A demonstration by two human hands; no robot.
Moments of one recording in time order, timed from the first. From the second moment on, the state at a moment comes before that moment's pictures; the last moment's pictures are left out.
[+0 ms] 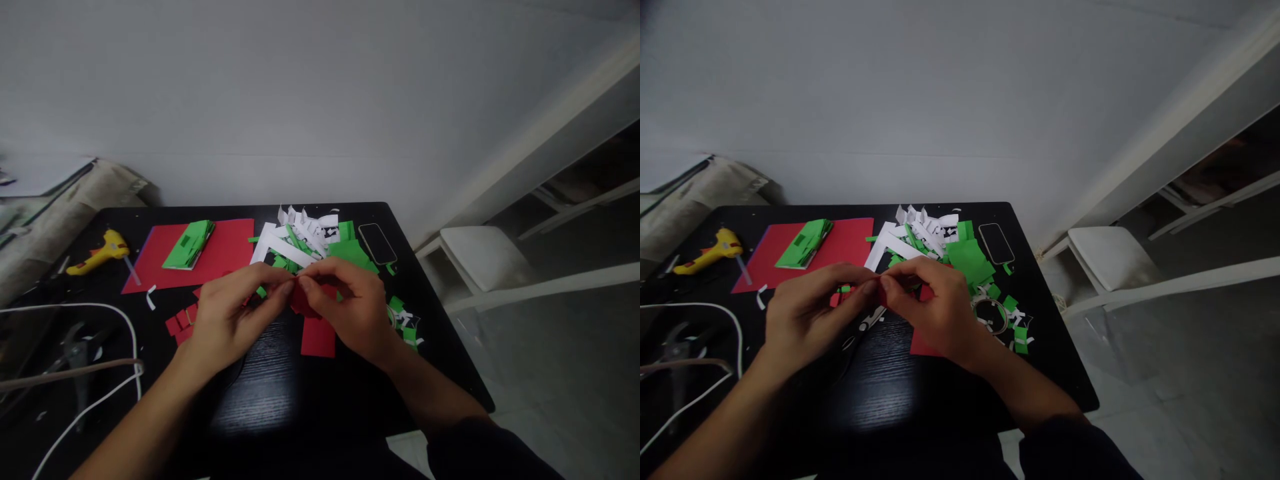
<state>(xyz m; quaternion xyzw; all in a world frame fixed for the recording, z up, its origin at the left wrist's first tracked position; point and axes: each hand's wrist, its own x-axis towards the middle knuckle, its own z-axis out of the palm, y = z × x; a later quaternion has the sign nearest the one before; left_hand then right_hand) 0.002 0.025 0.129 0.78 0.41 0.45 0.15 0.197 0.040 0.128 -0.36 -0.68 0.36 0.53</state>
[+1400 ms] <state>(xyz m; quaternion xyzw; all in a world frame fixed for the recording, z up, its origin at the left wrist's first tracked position) 0.005 0.033 0.125 0.66 0.44 0.52 0.31 0.200 0.043 0.131 -0.27 -0.72 0.31 0.56</state>
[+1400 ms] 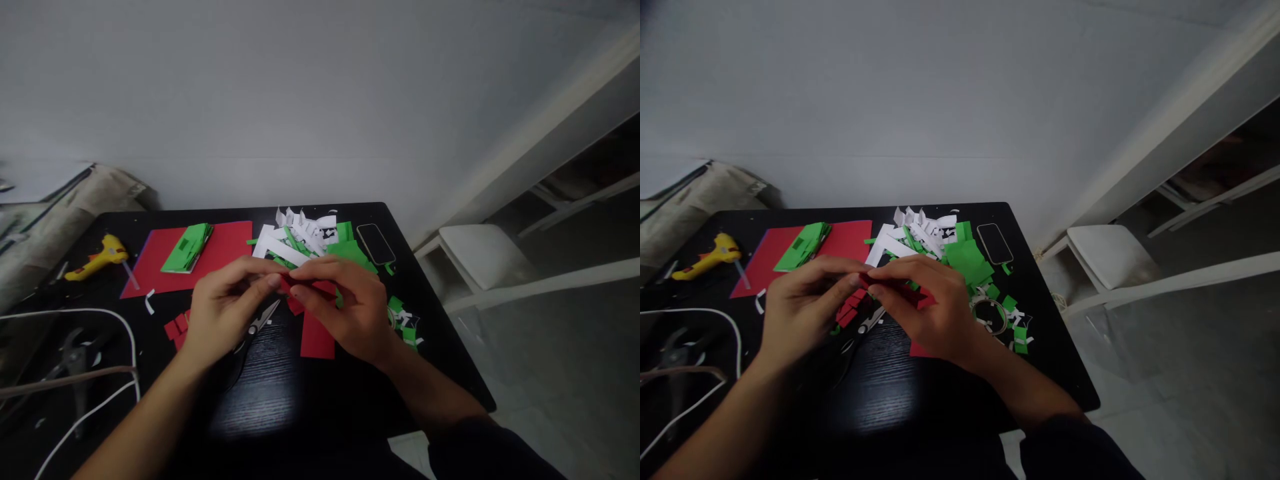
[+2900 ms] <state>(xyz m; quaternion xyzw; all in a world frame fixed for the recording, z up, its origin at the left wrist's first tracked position) 0.009 0.046 0.118 0.52 0.42 0.55 0.51 0.202 0.057 0.122 -0.27 -0.71 0.47 0.45</state>
